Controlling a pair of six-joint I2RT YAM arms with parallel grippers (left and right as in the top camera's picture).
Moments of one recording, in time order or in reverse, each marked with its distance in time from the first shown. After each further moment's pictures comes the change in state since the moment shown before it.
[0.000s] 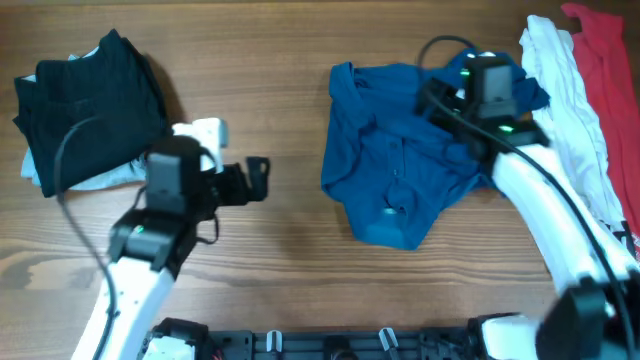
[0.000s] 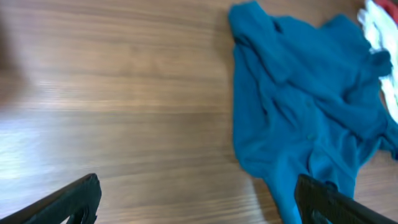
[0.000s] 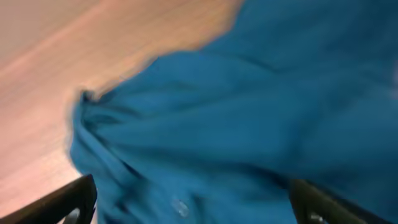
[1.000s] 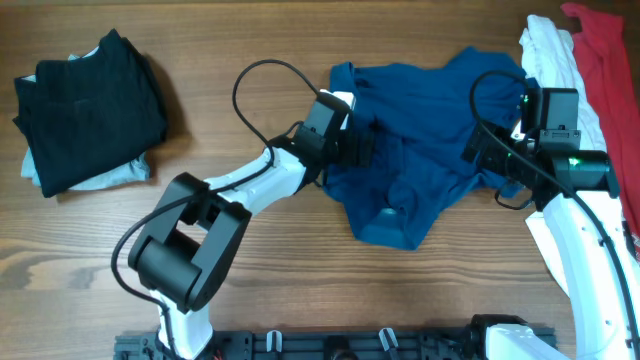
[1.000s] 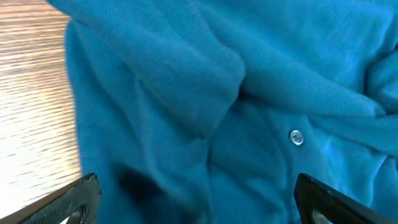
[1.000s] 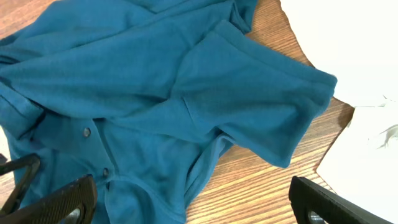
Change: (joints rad) left arm -0.372 0.912 0.346 0.496 -0.055 -0.097; right arm -0.158 -0.227 0.000 -0.415 0.034 -0.171
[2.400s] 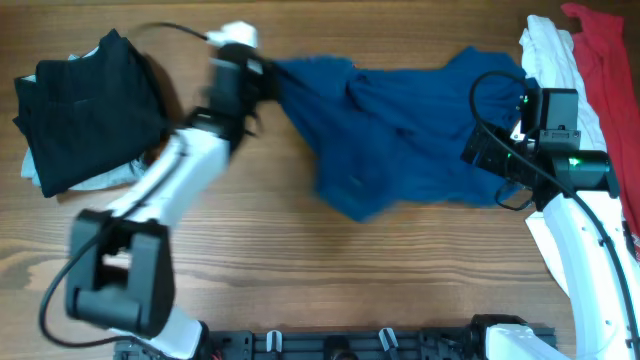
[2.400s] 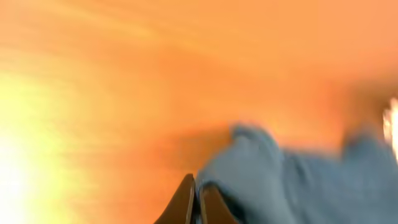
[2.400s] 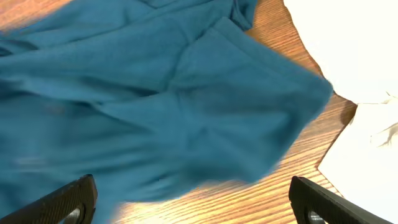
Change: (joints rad) left arm 0.369 -0.211 0.016 0.082 -0.124 -0.028; right arm 0.000 0.000 0.000 -0.009 -0.009 0.001
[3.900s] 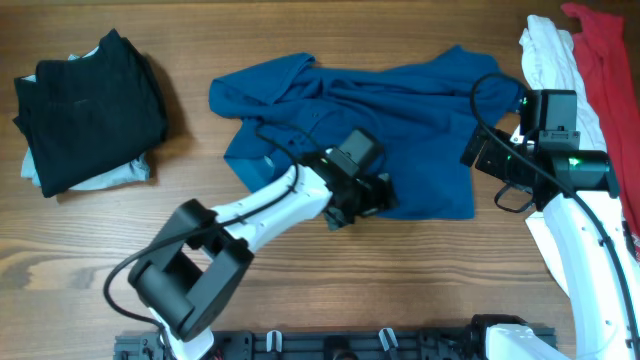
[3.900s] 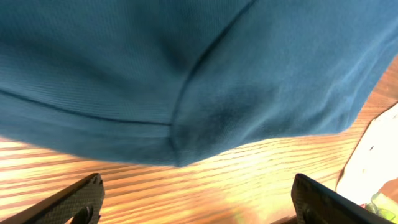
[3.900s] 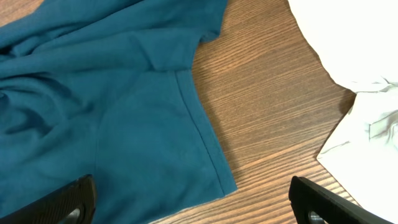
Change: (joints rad) left arm -0.557 0.132 0.029 -0.575 0.340 -0.605; right arm 0.000 0.000 0.000 -0.029 0.000 0.015
